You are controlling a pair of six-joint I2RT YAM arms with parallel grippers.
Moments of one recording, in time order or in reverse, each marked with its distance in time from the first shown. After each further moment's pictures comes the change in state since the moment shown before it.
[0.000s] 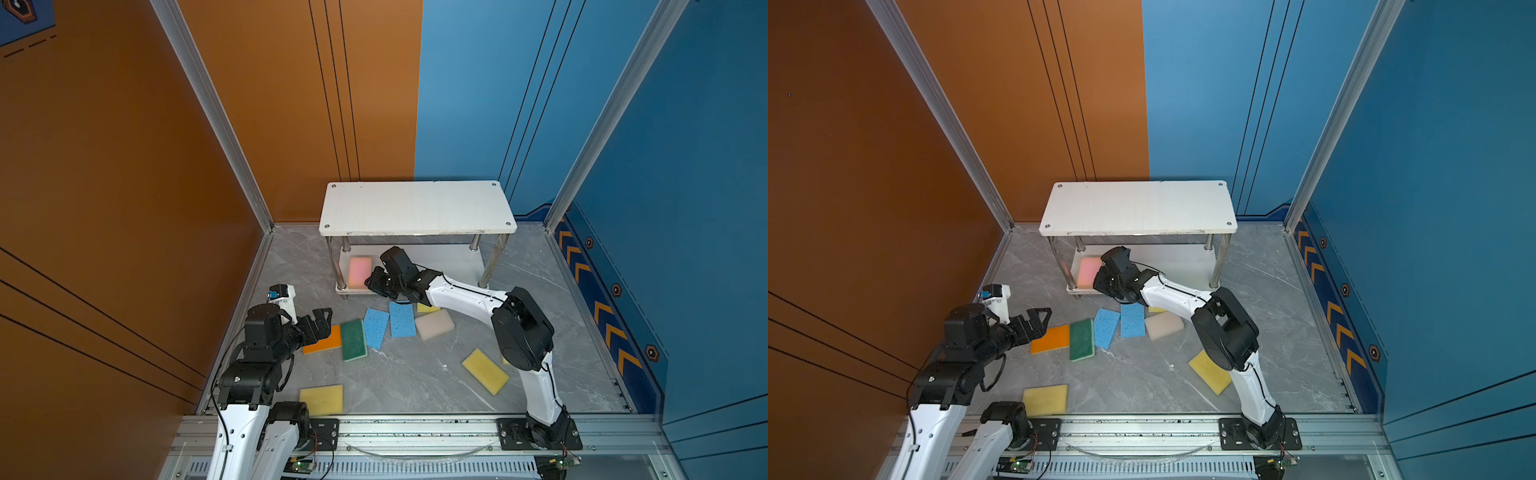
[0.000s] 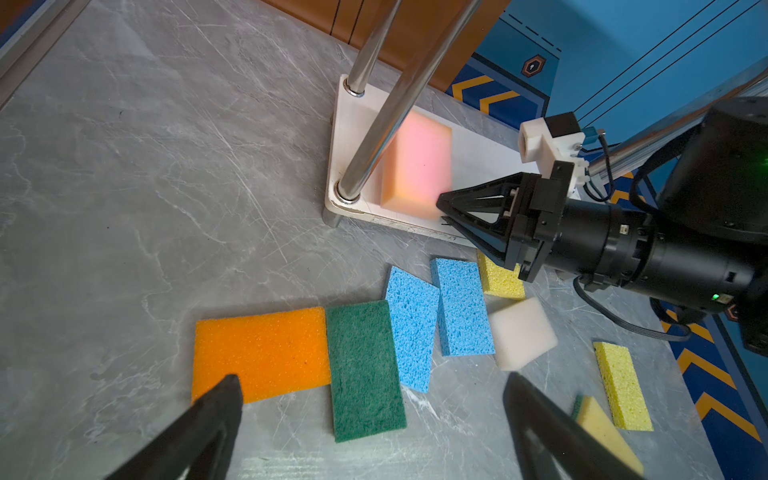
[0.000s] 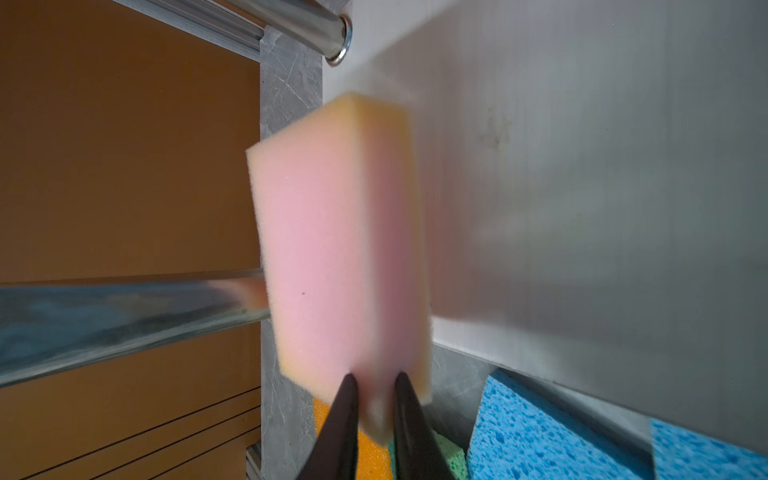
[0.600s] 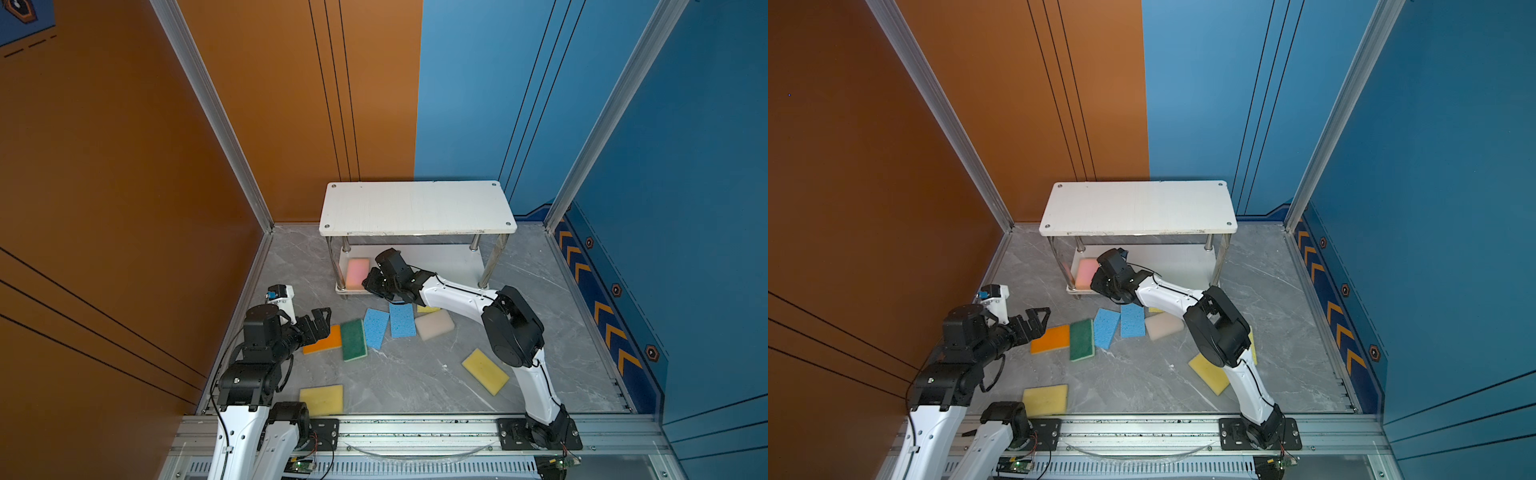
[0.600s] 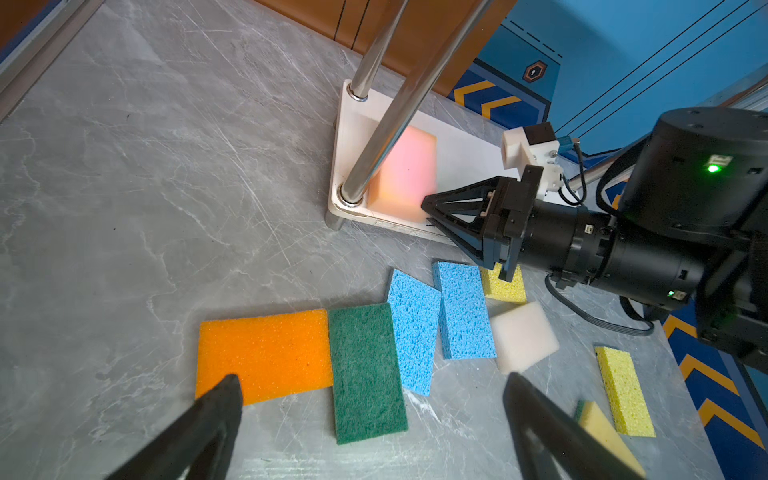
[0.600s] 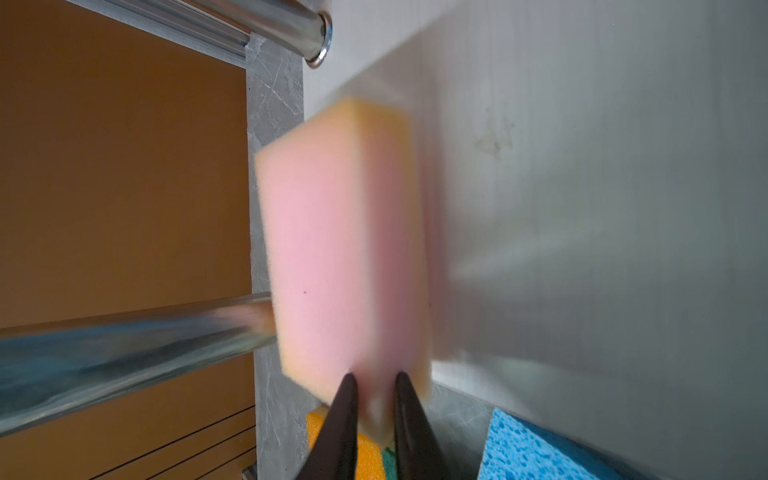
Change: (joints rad) left arm 0.011 -0.005 0.000 0.000 0.000 0.000; right arm 0.006 0.063 0.053 0.005 0.026 0.026
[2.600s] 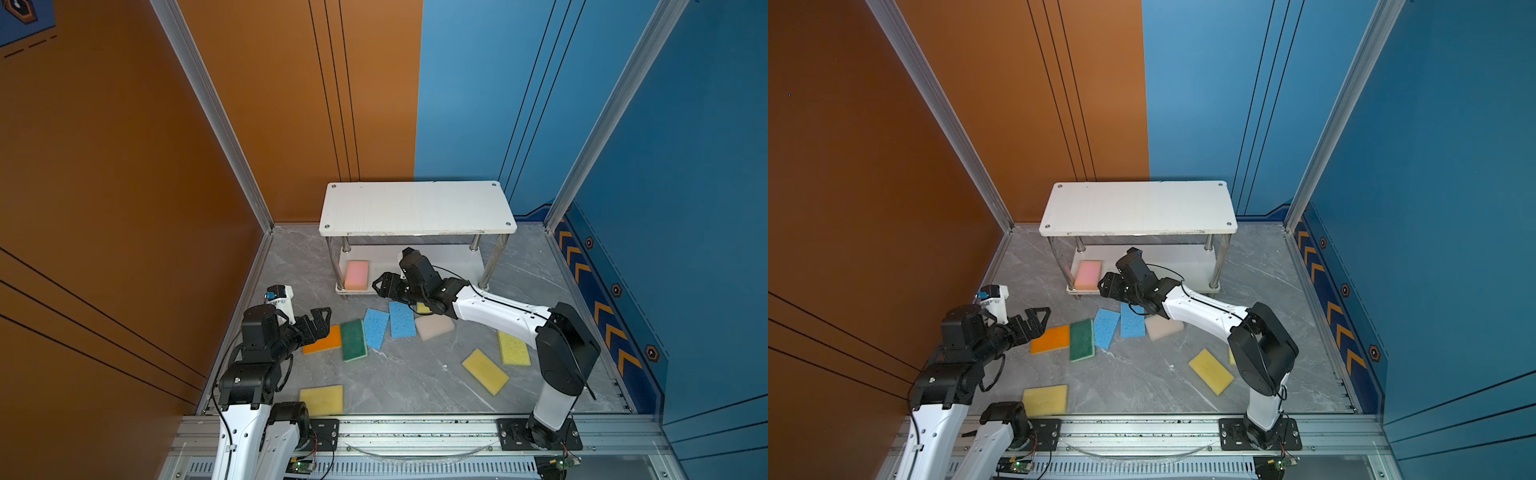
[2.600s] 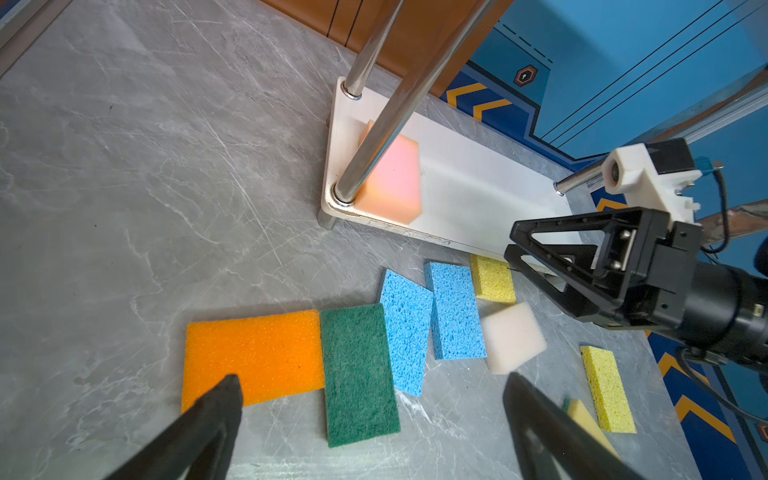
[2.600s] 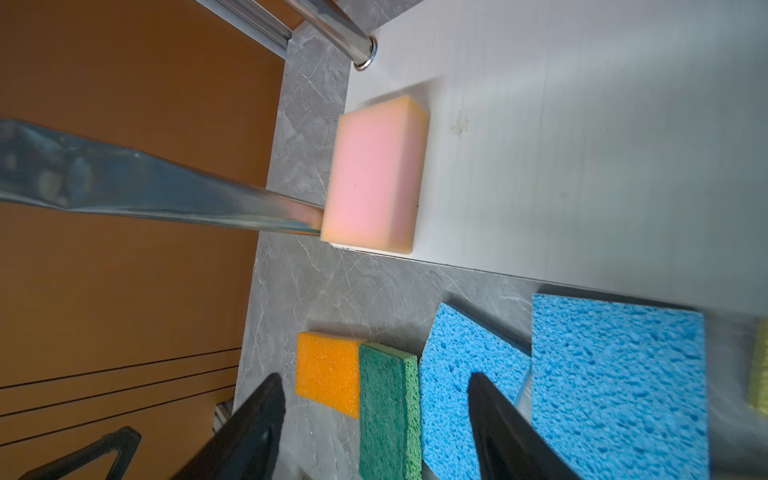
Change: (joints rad) left arm 0.045 0.003 -0.019 0.027 0.079 0.000; right arm -0.003 -0.382 -0.332 -0.011 0.011 -0.193
